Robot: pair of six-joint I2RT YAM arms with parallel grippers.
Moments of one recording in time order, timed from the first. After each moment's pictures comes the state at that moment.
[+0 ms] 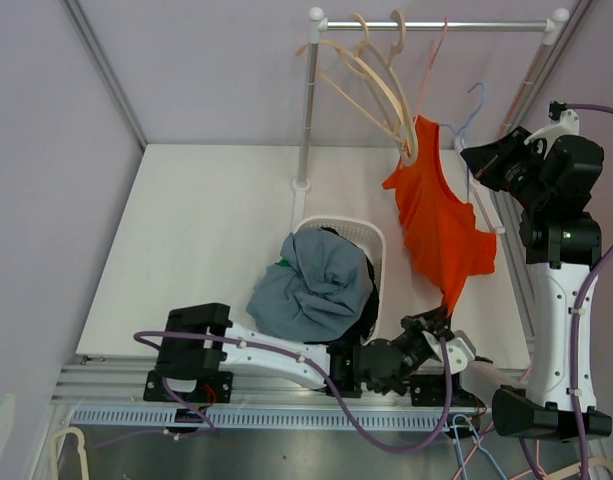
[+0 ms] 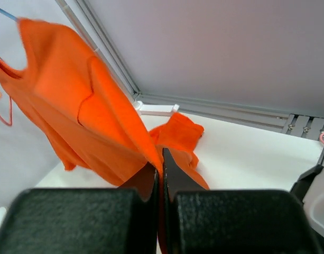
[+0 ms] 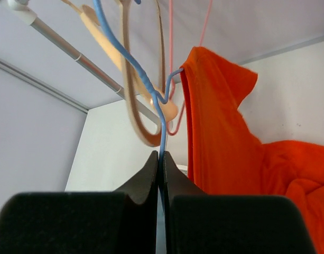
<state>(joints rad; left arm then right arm) -1.63 1.86 1.29 0.76 -0.70 0.52 -0.09 1.10 1.55 -0.61 -0.34 0.54</state>
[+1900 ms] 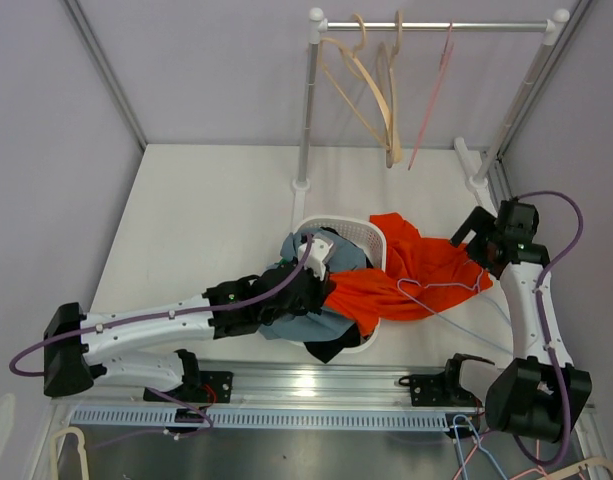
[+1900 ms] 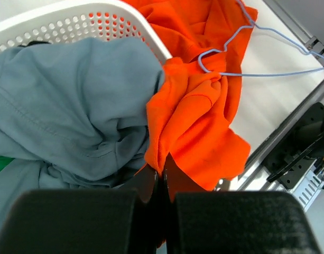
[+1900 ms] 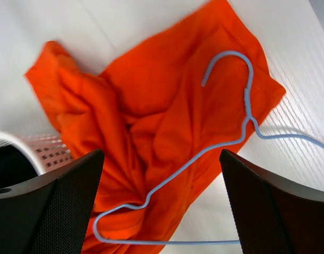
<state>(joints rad) -1.23 1.16 0.89 -0.18 -0.36 -0.41 -0.19 1.11 0.94 -0.67 -0.02 0.45</state>
